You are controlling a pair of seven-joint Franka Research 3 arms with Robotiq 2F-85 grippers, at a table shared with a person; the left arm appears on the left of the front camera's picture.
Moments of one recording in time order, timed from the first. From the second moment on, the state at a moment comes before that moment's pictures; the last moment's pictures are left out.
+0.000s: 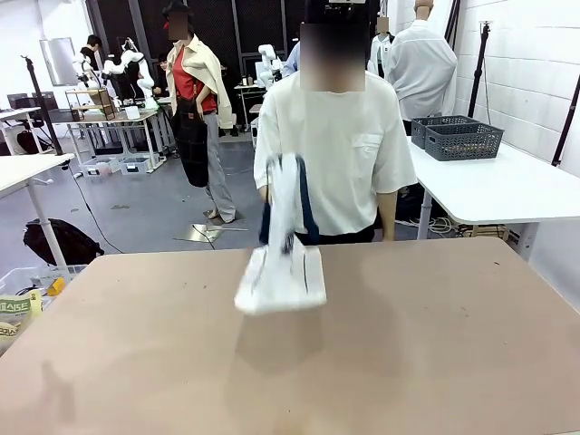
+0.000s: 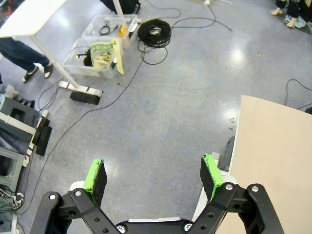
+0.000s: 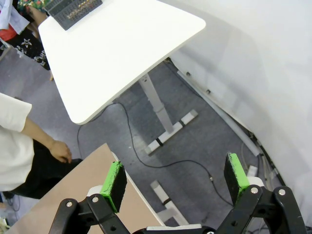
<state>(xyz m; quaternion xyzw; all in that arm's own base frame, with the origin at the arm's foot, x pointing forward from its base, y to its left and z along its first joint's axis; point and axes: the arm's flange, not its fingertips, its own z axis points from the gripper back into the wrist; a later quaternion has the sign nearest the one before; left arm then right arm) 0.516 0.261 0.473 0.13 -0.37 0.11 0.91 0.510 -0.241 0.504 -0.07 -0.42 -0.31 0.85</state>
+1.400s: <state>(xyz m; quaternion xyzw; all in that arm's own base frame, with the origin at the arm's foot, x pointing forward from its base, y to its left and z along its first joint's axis) 0.516 0.261 0.473 0.13 -0.37 0.11 0.91 0.510 -0.241 0.504 -0.07 -0.42 -0.31 0.85</state>
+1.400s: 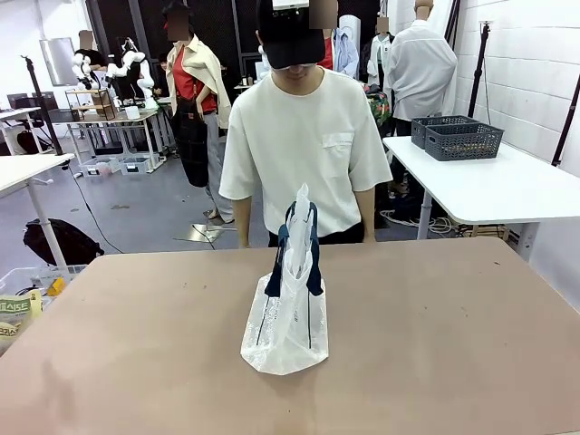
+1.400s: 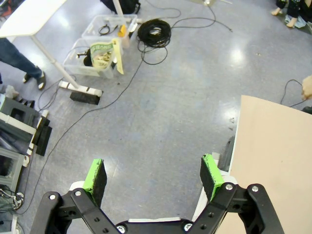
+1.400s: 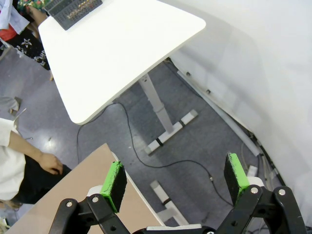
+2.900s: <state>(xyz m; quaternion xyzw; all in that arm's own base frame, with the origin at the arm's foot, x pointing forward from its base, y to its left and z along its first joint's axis) 0.513 -0.144 0.553 -0.07 -0.44 -0.30 0.84 0.369 0.082 0.597 0.08 -0.32 0.11 0.94</state>
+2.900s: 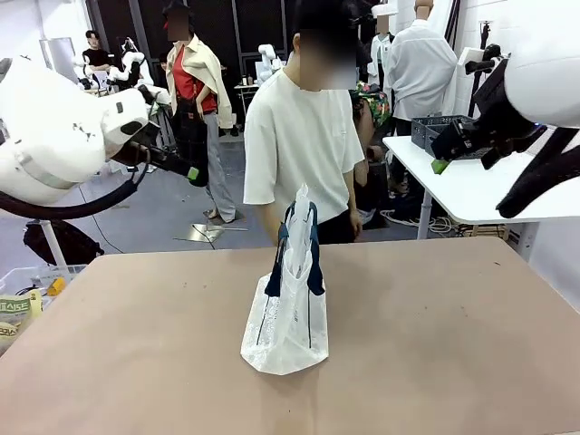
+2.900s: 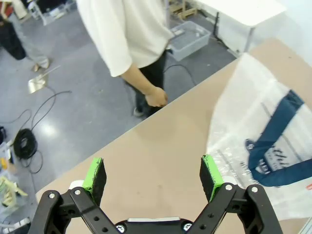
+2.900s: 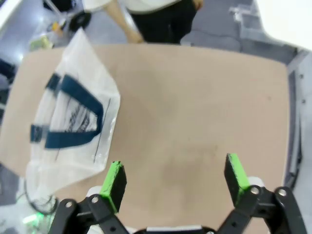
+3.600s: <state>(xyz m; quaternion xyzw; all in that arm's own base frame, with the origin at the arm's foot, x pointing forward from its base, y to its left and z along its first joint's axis) 0.511 -0.153 0.551 -0.08 -0.44 -0.30 0.84 0.362 0.088 0.595 0.08 -0.32 0.12 0.94</state>
